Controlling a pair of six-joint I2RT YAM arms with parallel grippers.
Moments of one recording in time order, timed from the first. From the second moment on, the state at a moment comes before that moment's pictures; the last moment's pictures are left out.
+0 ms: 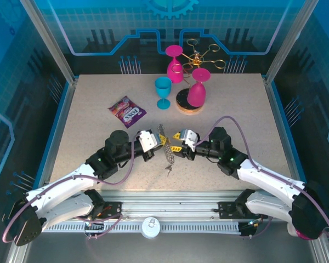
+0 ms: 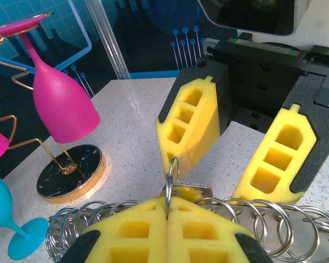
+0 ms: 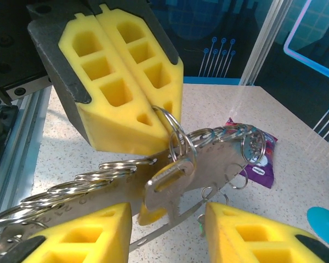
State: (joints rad) left arm -0.72 0.95 0.59 0.17 0.29 0.32; right arm 0.70 1.06 0.56 0.26 -0.48 -0.31
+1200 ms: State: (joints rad) left arm -0.72 0.92 0.59 0.15 0.37 0.32; right arm 0.74 1.10 0.70 -0.04 -0.43 -0.55
